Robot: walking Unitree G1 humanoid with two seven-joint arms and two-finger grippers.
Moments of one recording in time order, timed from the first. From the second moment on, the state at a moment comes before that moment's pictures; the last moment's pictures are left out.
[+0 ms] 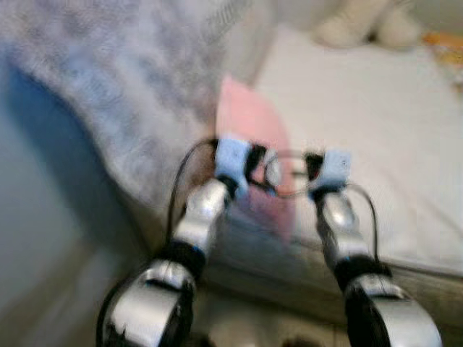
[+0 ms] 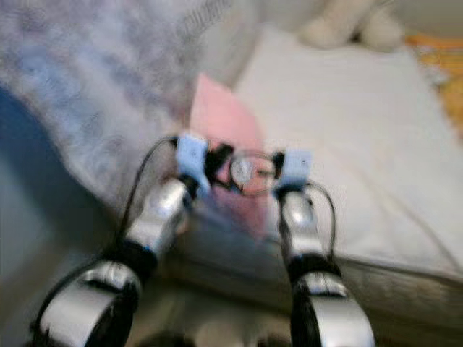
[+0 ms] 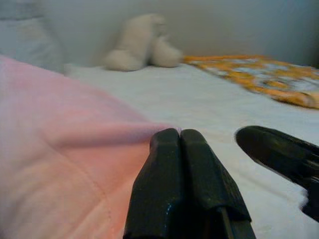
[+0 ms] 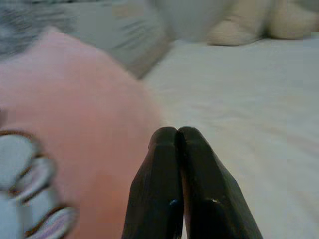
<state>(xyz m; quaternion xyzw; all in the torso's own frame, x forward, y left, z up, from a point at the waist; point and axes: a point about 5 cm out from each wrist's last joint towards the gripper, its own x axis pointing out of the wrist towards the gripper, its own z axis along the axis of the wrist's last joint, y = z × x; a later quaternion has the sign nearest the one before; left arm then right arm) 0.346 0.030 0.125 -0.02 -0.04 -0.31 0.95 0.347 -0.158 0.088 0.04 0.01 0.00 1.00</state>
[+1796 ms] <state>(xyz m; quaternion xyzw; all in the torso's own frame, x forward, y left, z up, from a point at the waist) 0.406 0.078 0.279 0.15 -0.17 -0.38 0.90 0.340 -0.148 0.079 0.02 0.02 0.02 1.00</state>
